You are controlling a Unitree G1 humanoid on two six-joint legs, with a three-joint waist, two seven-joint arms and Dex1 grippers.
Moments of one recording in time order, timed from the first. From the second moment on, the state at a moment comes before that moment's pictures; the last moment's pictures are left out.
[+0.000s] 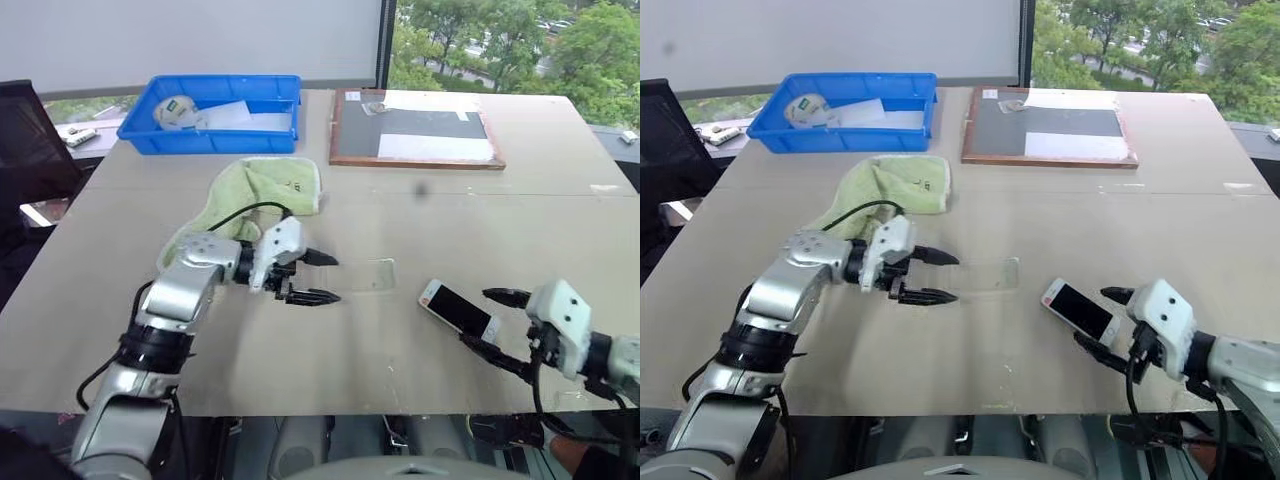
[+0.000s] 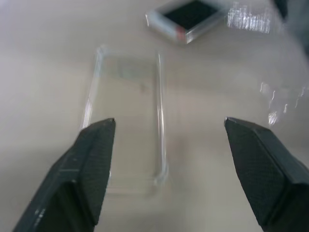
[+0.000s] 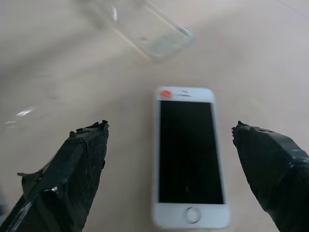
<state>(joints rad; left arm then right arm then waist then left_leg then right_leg) -0.43 0.62 -0.09 -0.07 -0.30 0.41 -1.37 0.31 -0.80 -0.23 -0.67 0.46 0.56 0.77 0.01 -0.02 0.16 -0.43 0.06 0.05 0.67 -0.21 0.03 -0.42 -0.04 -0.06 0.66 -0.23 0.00</state>
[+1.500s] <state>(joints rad) -0.14 0.78 0.03 -0.30 -0.55 0.53 -1.18 -0.08 -0.81 -0.05 -0.47 0.42 0.63 0.83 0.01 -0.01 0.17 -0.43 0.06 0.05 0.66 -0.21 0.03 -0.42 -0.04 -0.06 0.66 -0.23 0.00</state>
